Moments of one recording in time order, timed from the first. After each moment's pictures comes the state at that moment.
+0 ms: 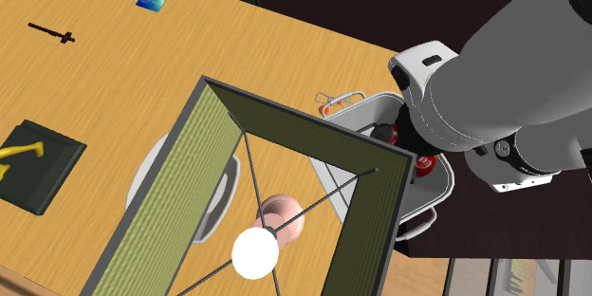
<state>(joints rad) 0.34 -0.56 -0.30 -2.75 -0.14 2.22 0.53</state>
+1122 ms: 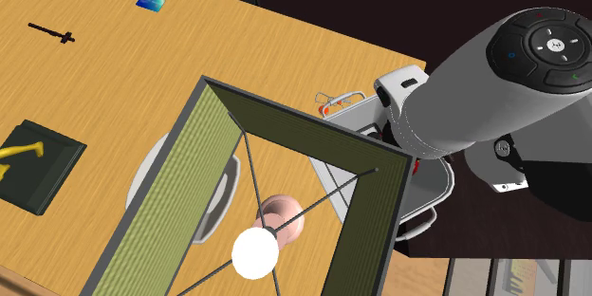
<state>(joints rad) 0.35 -0.44 -0.33 -2.82 -0.14 2.41 0.52</state>
